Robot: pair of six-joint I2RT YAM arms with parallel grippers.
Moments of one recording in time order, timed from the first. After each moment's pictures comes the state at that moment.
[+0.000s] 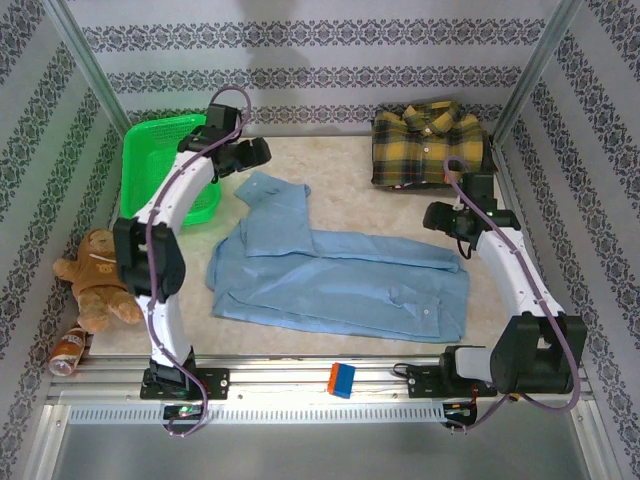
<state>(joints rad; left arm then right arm) -0.16 1.96 1.83 -0.74 0.09 -0.49 -0.03 1.29 1.02 -0.68 -0.01 0.29</state>
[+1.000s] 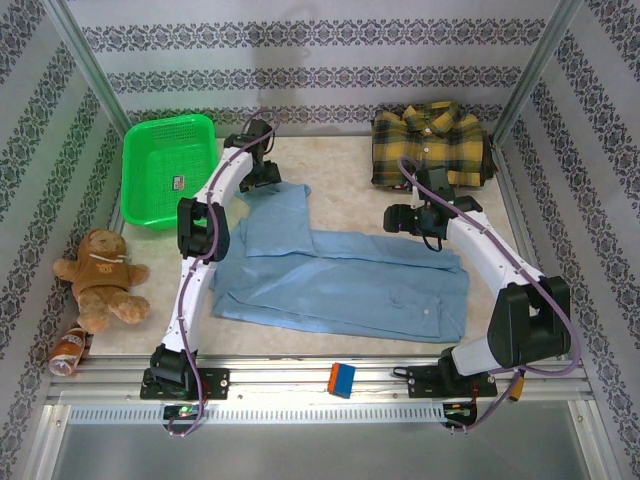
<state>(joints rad) -0.19 2.67 2.54 -1.11 -0.07 -0.52 0.19 1.45 1.09 -0.68 -0.08 0.29</state>
